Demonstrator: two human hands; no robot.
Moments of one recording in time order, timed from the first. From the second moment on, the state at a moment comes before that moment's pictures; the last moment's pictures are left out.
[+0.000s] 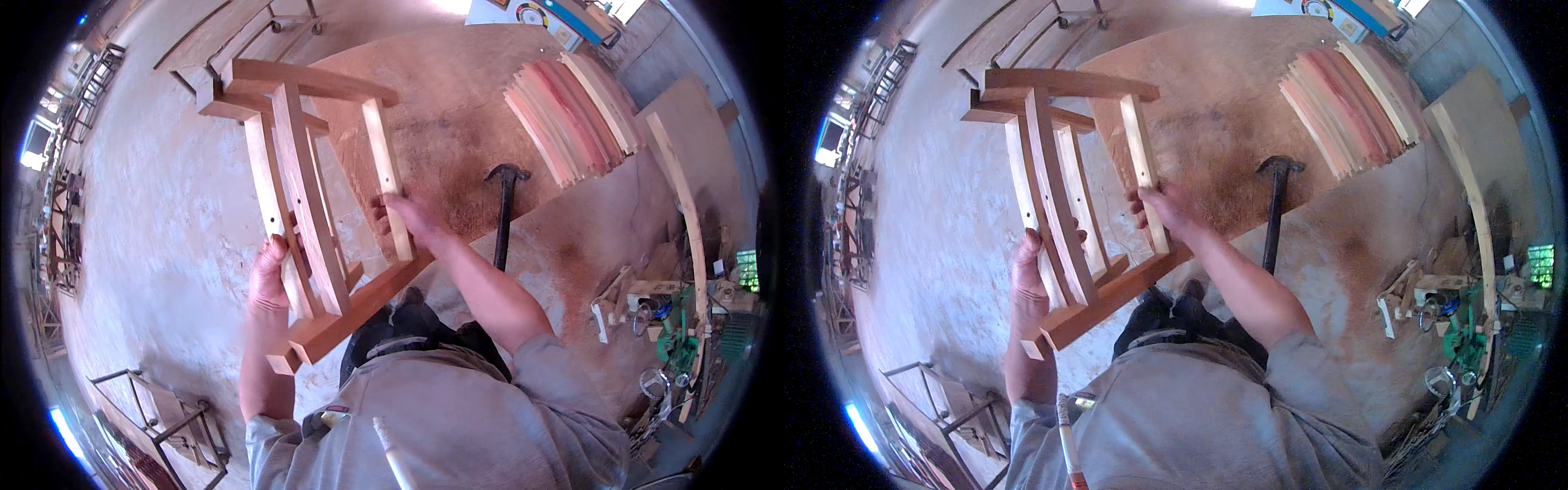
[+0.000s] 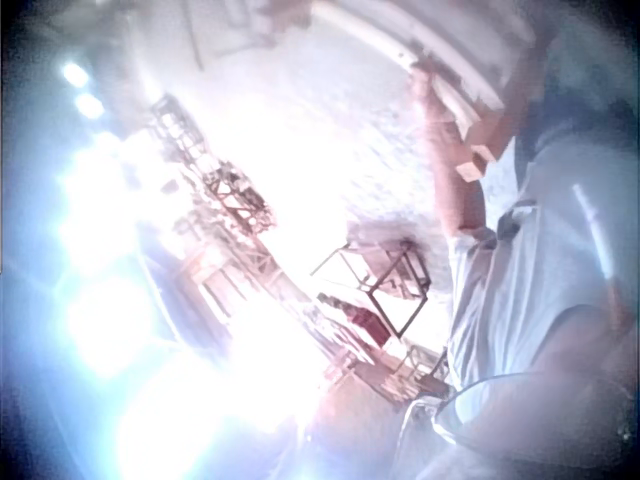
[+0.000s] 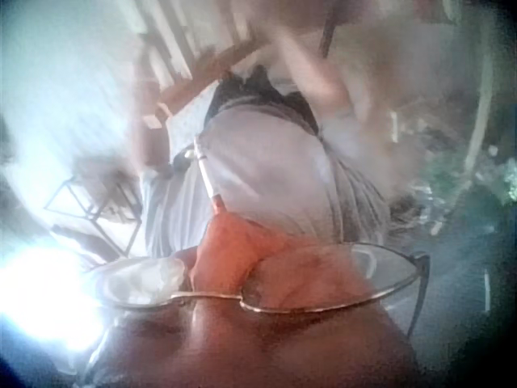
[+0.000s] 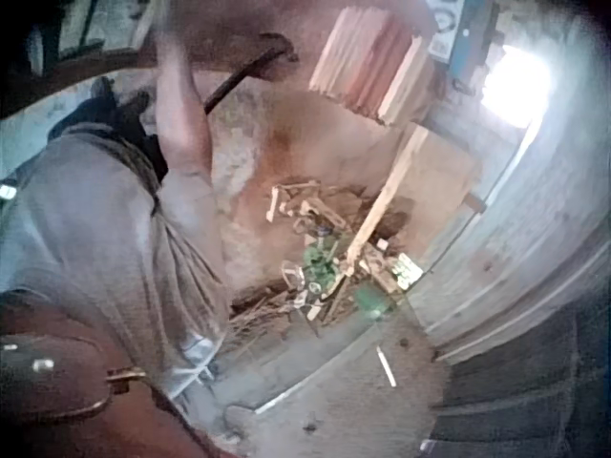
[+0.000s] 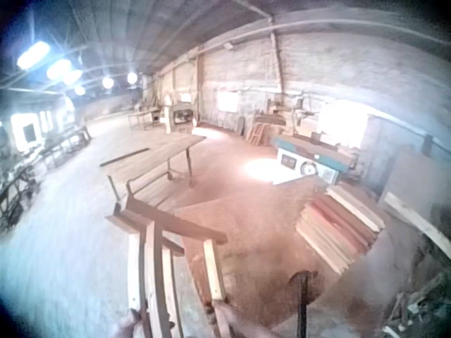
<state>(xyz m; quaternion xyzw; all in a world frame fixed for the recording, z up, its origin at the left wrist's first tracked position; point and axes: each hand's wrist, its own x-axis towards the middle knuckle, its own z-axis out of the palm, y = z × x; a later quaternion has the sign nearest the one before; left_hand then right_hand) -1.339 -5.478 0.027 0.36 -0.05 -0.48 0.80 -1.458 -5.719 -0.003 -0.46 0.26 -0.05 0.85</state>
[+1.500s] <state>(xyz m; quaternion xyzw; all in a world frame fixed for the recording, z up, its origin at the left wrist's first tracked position) -1.215 -5.708 -0.014 0.72 -0.60 -0.31 0.16 -1.663 -5.826 -0.096 -0.49 0.65 -0.30 0.49</state>
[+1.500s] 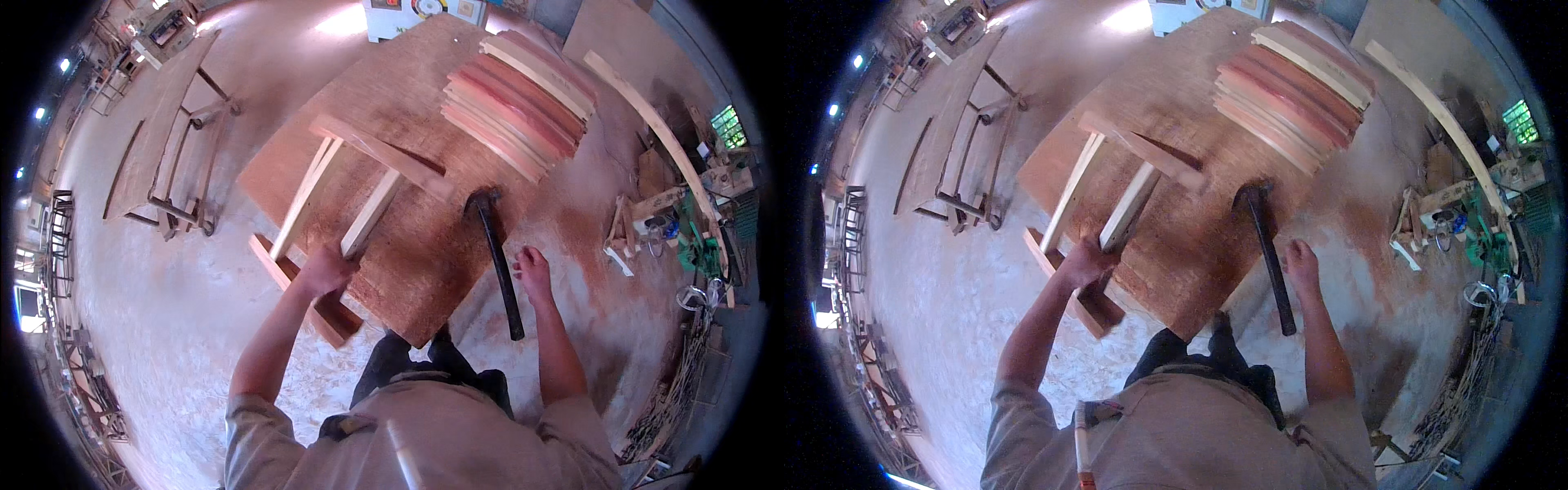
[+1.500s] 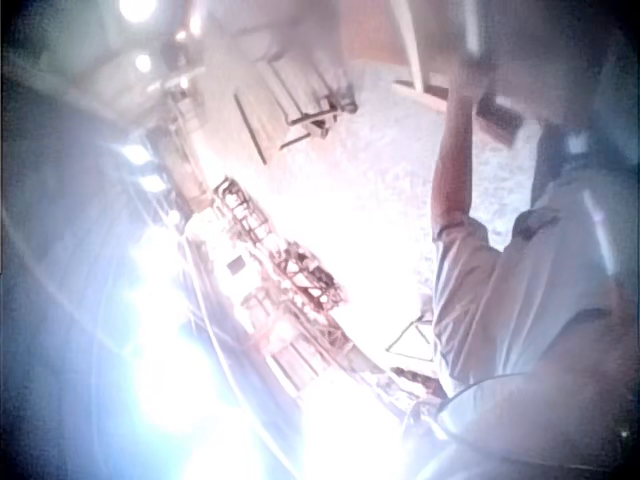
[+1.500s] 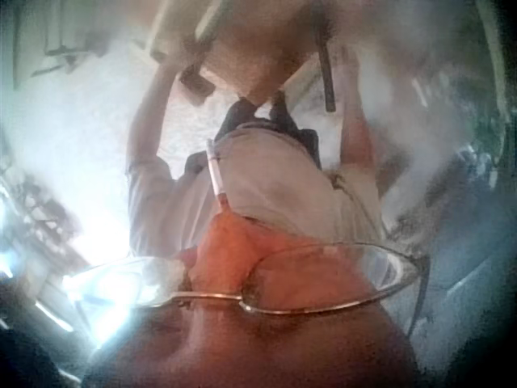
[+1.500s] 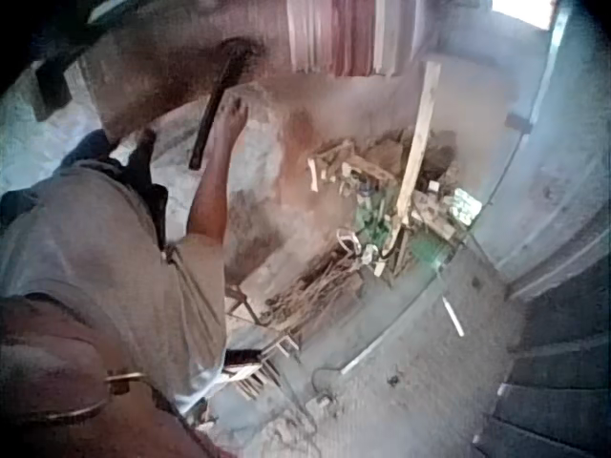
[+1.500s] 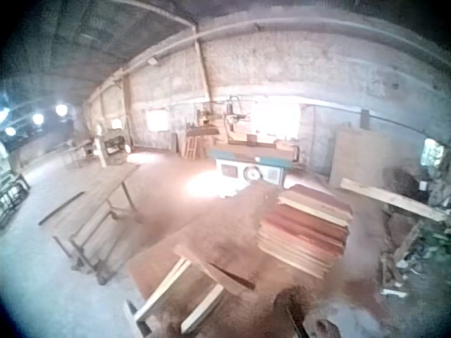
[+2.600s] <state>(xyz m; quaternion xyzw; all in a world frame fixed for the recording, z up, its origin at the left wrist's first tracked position) -1.174 -5.780 -0.140 0.74 -0.57 -0.36 0.03 -1.684 -5.748 -0.142 -0.58 0.73 -0.08 0.35</state>
